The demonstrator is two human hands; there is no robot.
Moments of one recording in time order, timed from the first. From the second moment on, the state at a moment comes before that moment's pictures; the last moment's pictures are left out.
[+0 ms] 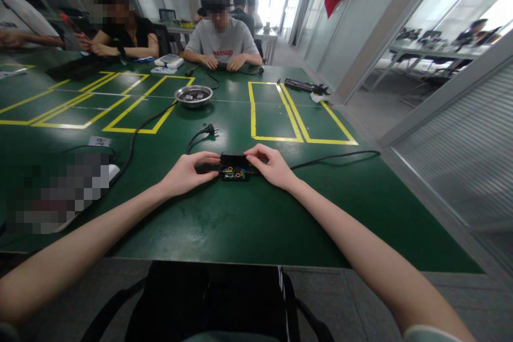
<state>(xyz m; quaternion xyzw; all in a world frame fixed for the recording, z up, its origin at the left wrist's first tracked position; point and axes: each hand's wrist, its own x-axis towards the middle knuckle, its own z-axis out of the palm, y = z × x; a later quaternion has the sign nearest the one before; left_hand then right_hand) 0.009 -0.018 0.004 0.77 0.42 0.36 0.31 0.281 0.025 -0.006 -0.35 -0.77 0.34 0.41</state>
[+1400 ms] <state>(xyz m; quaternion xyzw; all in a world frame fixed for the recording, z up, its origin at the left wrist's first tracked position) 0.008 -0.017 0.003 0.80 0.42 0.34 0.25 0.283 0.016 0.009 -0.25 -0.87 0.28 0.32</state>
